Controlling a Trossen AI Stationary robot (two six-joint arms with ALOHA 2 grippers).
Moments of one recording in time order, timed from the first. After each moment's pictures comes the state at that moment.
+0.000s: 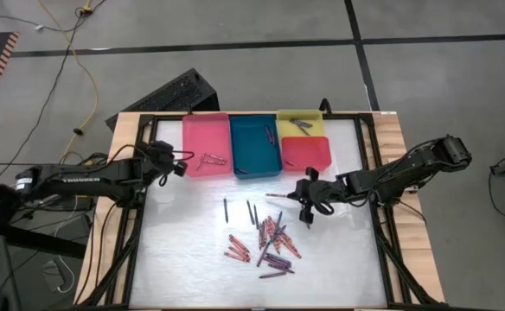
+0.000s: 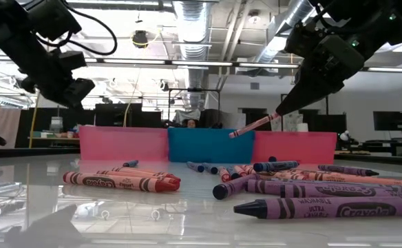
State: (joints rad) left arm 0.22 0.68 0.35 -0.44 -0.86 -0.43; right arm 0.21 1.19 0.57 -0.04 0.31 0.26
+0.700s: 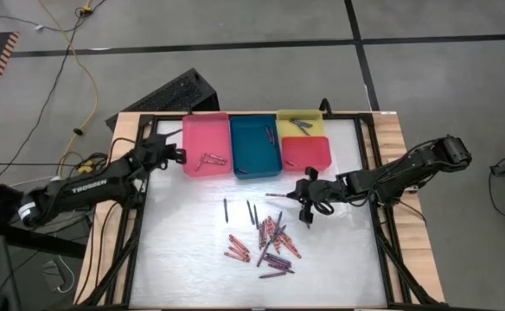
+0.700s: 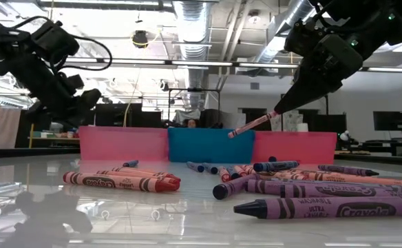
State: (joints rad) left arm 0.69 0.69 0.19 -0.06 -0.41 -0.49; right arm 0.21 1.19 0.57 -0.03 0.31 0.24
